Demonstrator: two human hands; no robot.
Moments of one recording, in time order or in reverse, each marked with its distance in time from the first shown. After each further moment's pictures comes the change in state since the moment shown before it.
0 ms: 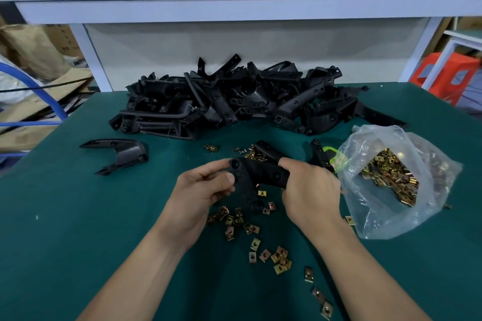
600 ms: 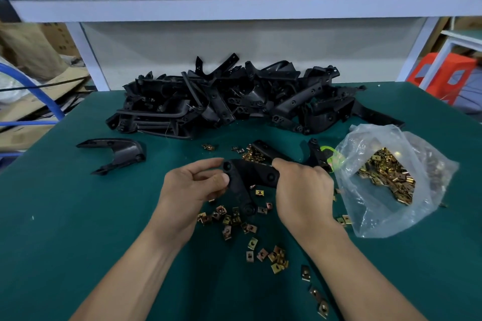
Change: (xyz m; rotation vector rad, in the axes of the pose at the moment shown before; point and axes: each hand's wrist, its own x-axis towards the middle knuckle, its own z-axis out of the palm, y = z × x) left_hand -0.001 0.003 -0.002 0.031 0.112 0.038; right_hand -0.006 -0.009 0.000 -0.034 0.056 -0.082
